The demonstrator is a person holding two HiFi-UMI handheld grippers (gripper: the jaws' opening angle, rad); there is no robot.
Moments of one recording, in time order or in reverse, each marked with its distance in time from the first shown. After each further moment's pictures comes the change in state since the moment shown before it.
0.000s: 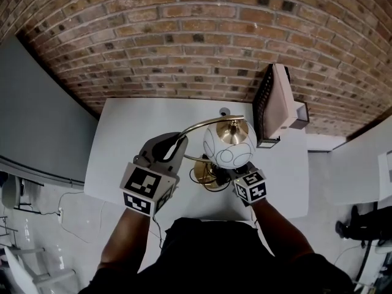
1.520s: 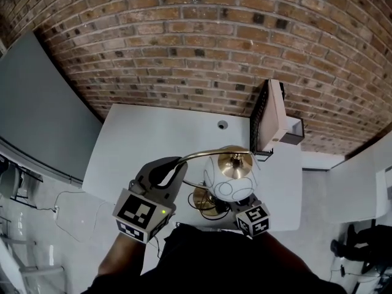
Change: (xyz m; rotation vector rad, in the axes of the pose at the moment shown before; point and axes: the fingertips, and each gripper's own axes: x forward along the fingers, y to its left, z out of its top) left arm -0.047 -0.065 0.027 -0.003 -0.034 0.020; right arm -0.095 0.039 -0.016 -0.026 -0.069 0.062
